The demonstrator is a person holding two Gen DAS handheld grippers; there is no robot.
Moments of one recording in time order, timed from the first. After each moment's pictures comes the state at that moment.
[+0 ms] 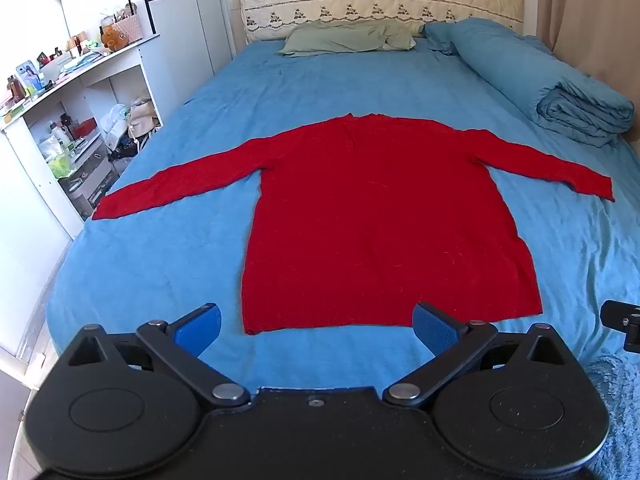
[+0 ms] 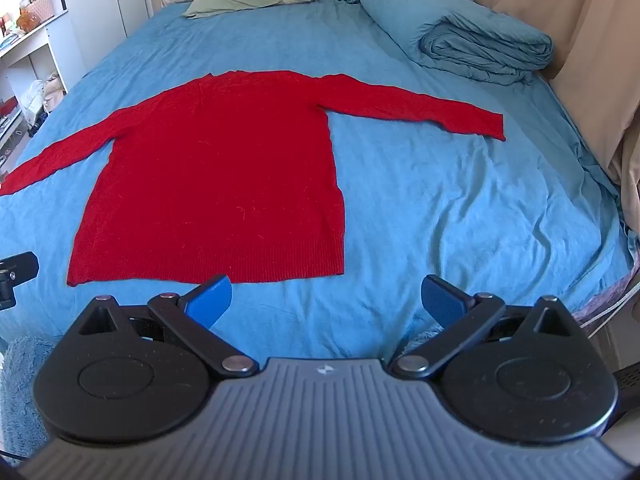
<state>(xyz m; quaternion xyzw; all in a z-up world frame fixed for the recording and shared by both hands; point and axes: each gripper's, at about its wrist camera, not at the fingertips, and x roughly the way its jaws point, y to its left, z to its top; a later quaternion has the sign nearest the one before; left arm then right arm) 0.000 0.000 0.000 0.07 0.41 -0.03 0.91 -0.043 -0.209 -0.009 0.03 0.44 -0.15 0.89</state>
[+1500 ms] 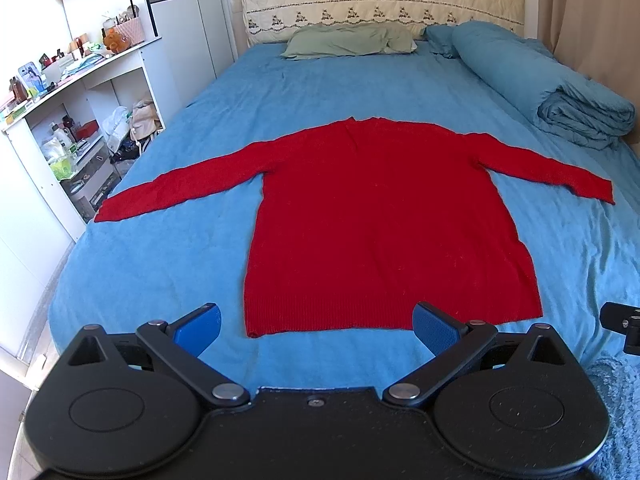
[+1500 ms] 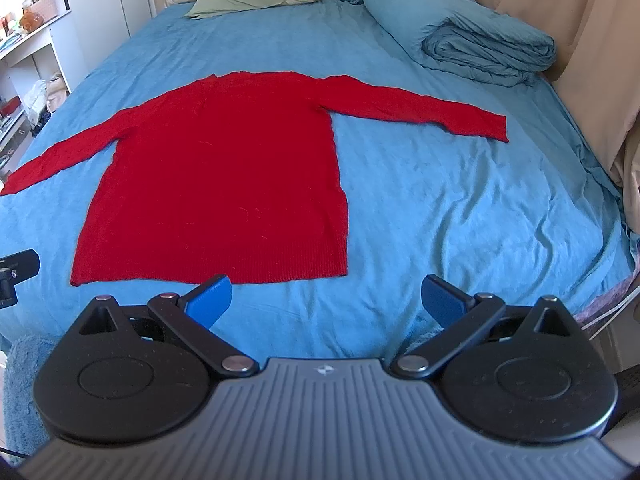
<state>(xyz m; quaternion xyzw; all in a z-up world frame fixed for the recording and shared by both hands) -0.001 0.001 0.004 0.07 0.40 -0.03 0.91 -0.042 -0.207 -0.005 0.03 0.44 -0.15 0.89</state>
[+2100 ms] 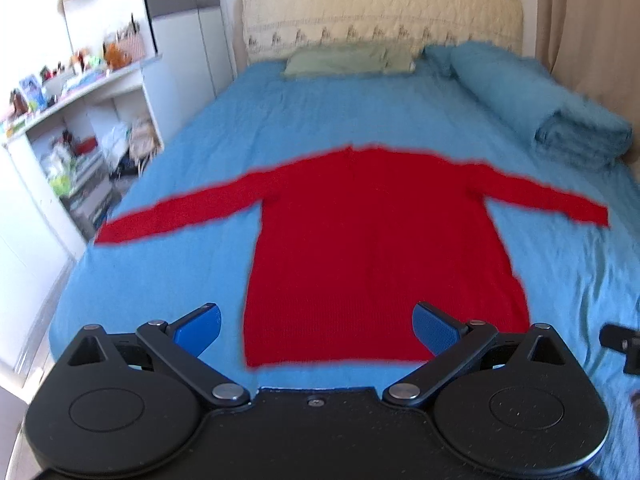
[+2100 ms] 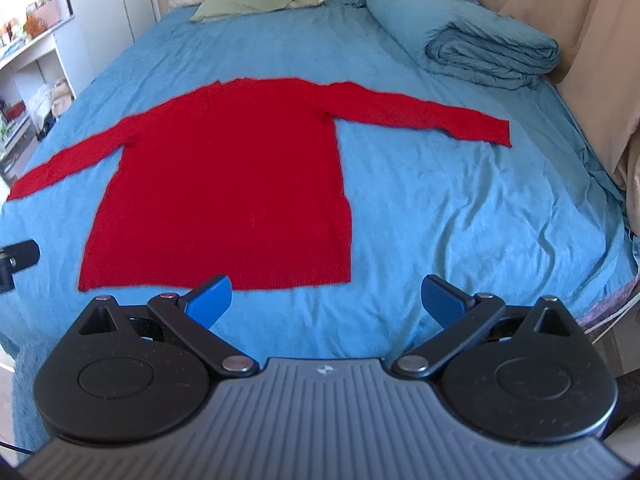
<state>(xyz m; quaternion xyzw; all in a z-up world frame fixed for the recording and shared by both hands) 0.017 -0.006 0.039 0.07 0.35 -0.03 0.93 -0.037 -0.212 0.009 0.04 0.43 -0.14 0.89</state>
